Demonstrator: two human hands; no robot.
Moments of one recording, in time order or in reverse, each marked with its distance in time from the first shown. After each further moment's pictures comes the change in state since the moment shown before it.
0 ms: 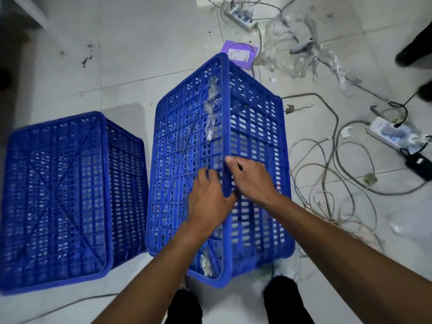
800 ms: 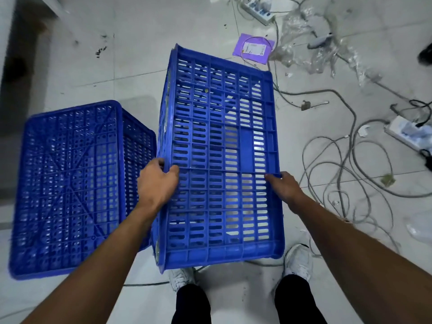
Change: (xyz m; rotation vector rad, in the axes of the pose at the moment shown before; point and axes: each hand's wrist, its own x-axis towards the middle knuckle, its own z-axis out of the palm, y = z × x) left_hand 0.008 -0.127 -0.065 -0.386 0.225 -0.308; right_hand 0.002 0.084 0.036 0.335 -0.029 0.628
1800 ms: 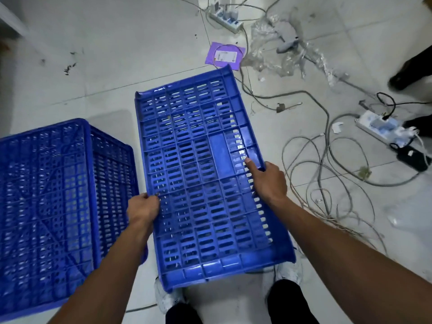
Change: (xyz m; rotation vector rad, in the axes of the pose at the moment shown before) left_hand 0.023 -0.030 0.075 -0.278 0.016 -0.411; right_hand 0.002 -0.015 -0.022 -0.159 0.337 -0.208
